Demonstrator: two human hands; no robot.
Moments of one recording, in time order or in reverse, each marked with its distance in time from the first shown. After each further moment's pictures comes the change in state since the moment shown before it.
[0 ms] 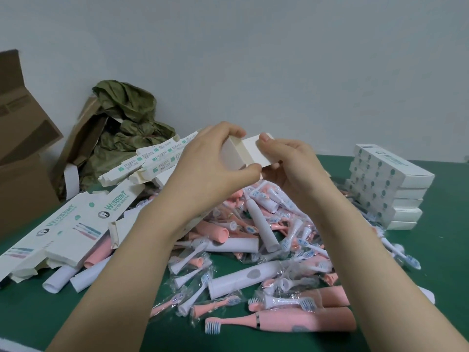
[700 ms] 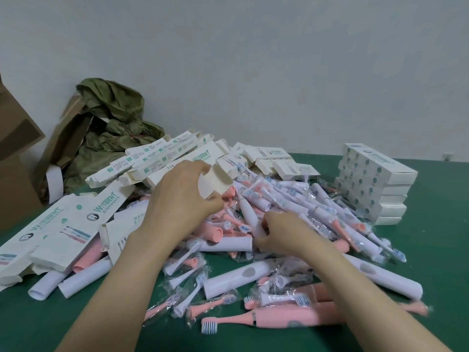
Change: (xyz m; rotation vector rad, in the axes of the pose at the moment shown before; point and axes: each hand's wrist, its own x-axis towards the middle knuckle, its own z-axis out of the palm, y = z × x) left_hand -0.017 -0.059 0.017 0.335 0.040 -0.056; right_hand -0.025 0.077 -0.025 -1.477 -0.240 0.403
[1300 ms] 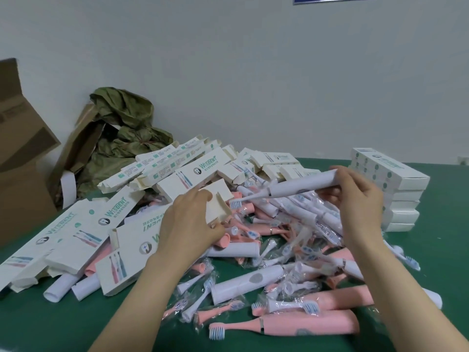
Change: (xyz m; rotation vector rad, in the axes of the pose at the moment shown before) left_hand -0.017 -0.021 0.034 0.138 -0.093 -0.039; right_hand -0.021 0.047 -0.033 1.430 0.979 -0.005
